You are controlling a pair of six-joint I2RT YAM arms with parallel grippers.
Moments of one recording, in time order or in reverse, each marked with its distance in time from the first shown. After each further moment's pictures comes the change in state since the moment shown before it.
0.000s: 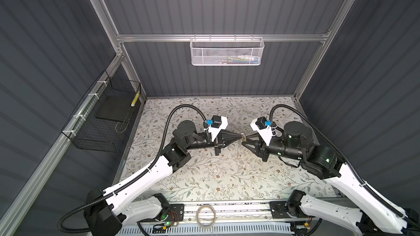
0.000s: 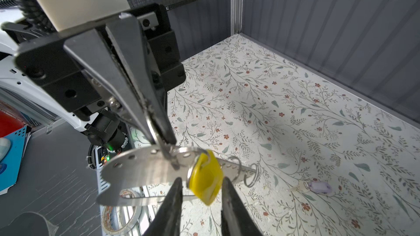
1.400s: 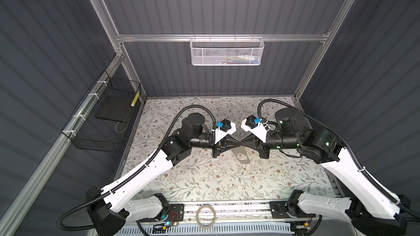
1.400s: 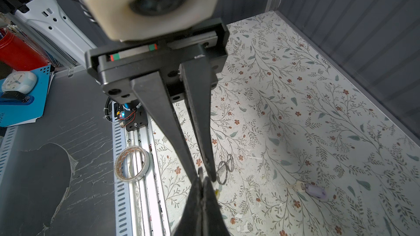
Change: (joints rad) left arm 0.000 0.048 0.200 -0.573 0.036 0.288; right arm 0.000 0.208 0.323 -0.346 -0.134 -0.247
